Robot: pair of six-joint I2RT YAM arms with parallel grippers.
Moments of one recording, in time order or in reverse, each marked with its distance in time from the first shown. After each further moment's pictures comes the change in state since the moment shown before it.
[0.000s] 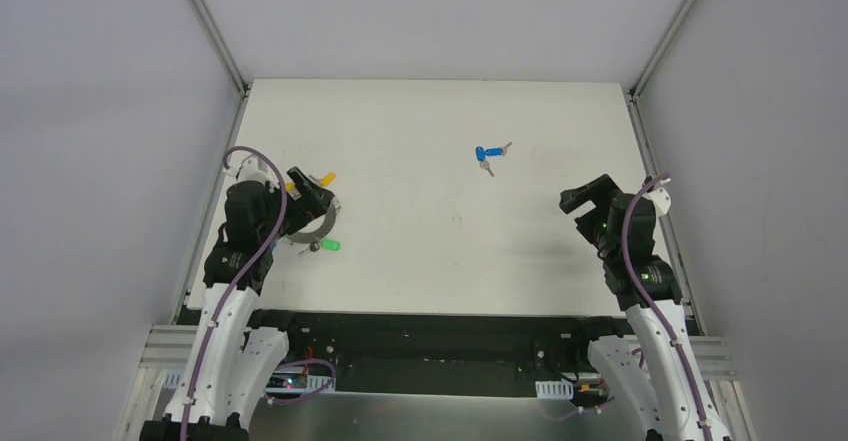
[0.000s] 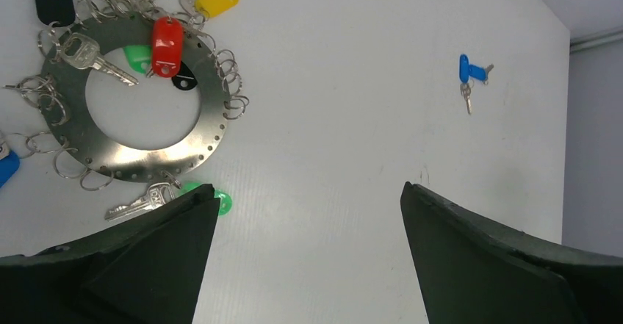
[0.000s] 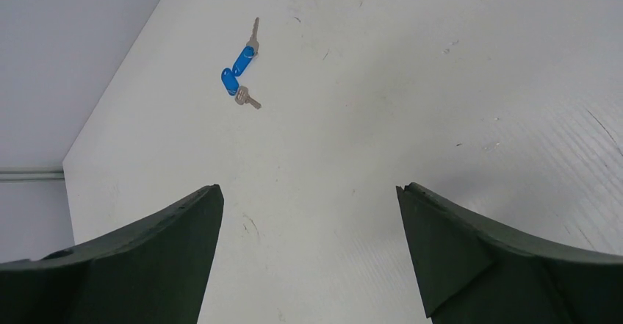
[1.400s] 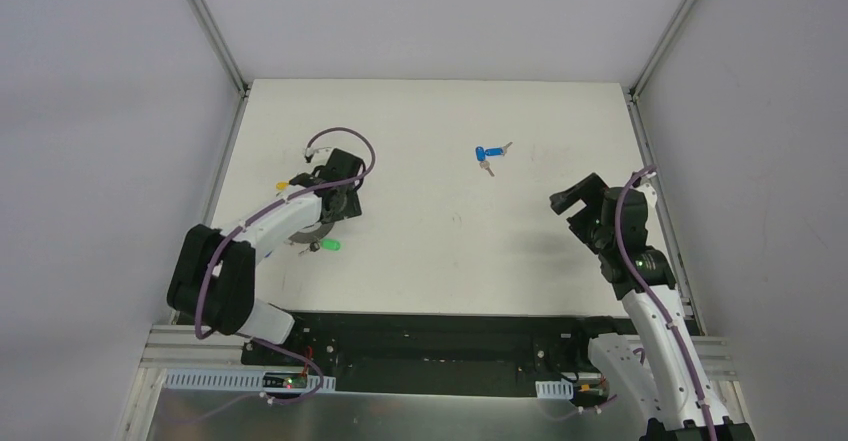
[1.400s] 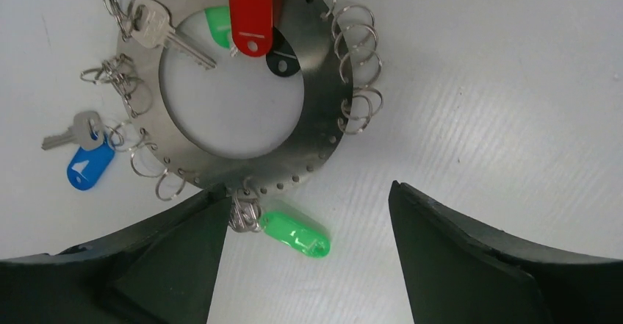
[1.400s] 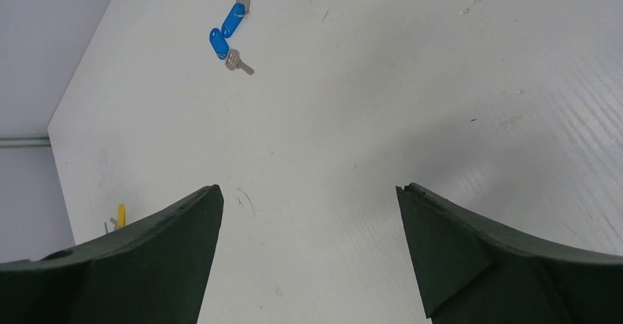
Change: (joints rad) left arm -0.361 0.732 0.212 -0.119 -0.620 0.008; right arm 0.000 0.084 0.000 -0.013 -0.072 0.012
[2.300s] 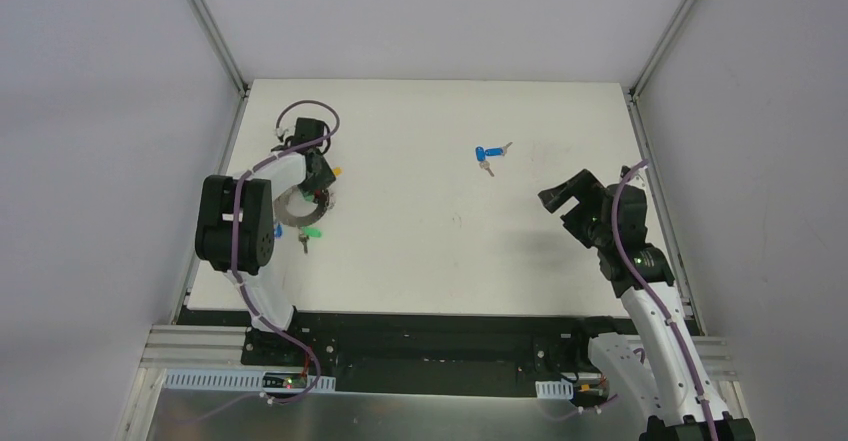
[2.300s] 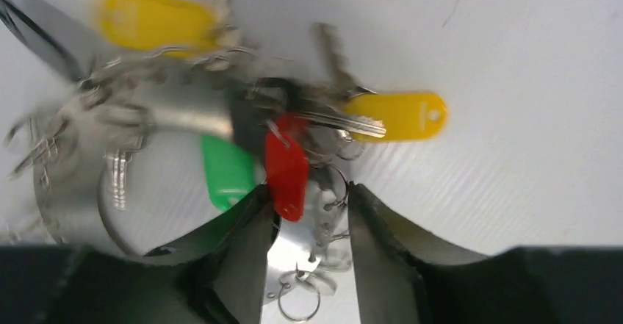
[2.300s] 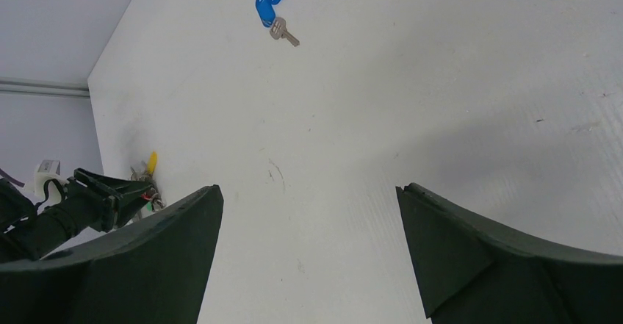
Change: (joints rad) left arm 0.289 0.356 0.210 0.198 0.208 0.010; right arm 0.000 0.019 0.000 0.065 -0.153 -0.022
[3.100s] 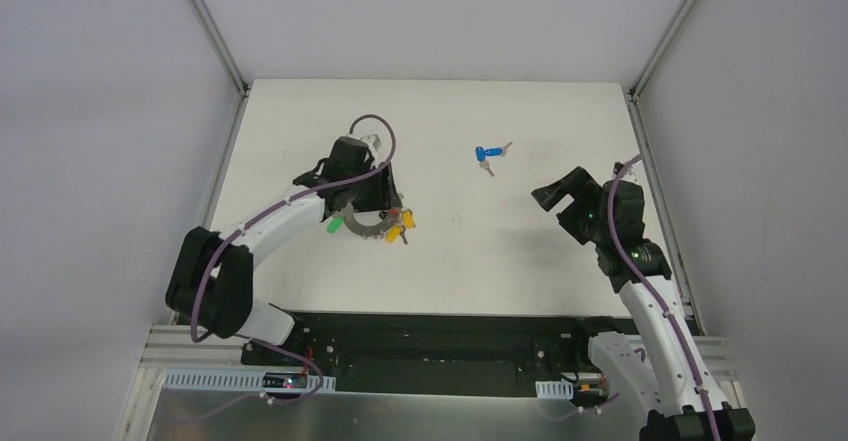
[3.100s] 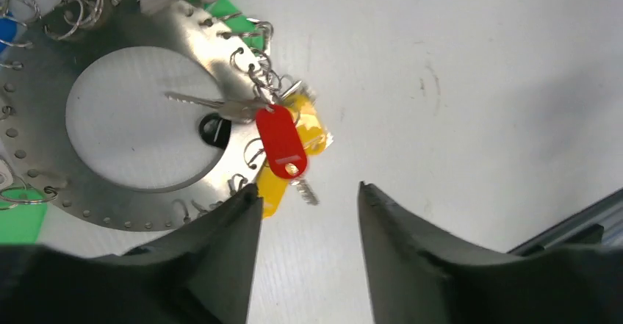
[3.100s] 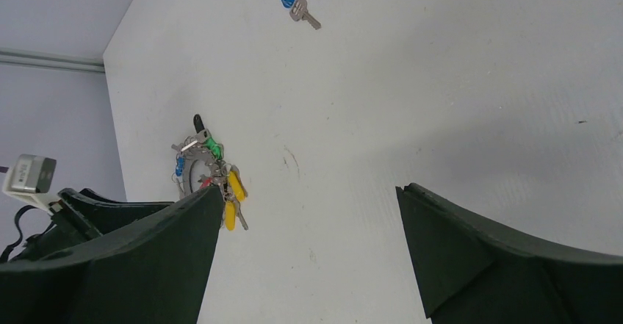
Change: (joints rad) left arm -0.344 -0.294 -0.165 0.084 0.438 0.077; right arm 0.000 0.036 0.000 0.033 -0.072 0.000
